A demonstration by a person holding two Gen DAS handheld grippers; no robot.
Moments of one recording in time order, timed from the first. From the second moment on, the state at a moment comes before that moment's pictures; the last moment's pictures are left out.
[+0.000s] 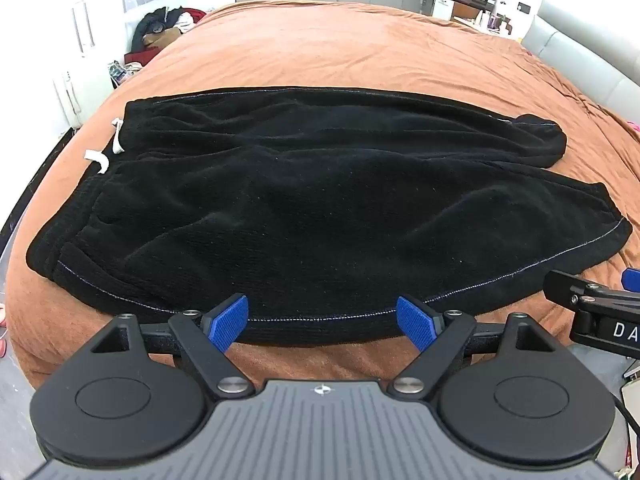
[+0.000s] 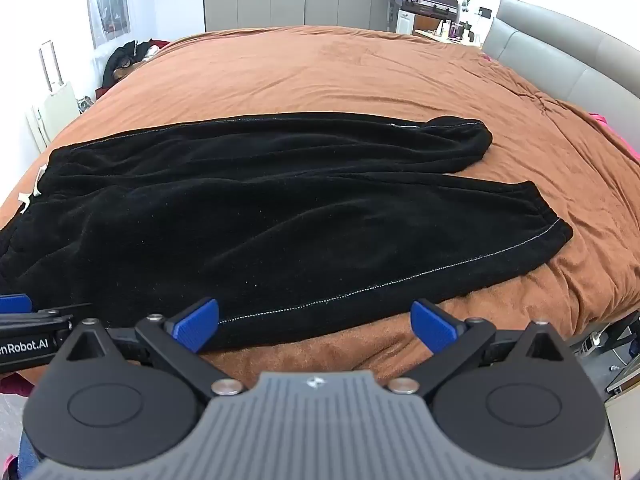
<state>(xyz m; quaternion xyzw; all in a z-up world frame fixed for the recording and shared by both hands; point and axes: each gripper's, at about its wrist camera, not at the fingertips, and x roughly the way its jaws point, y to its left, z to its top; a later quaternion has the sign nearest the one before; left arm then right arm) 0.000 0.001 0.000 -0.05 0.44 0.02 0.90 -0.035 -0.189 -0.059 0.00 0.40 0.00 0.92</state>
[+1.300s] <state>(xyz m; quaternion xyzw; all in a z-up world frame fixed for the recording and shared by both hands) -0.001 0.000 -0.005 -0.05 0.45 0.02 0.89 -0.034 -0.190 -0.059 0.00 0.40 0.00 0.92</state>
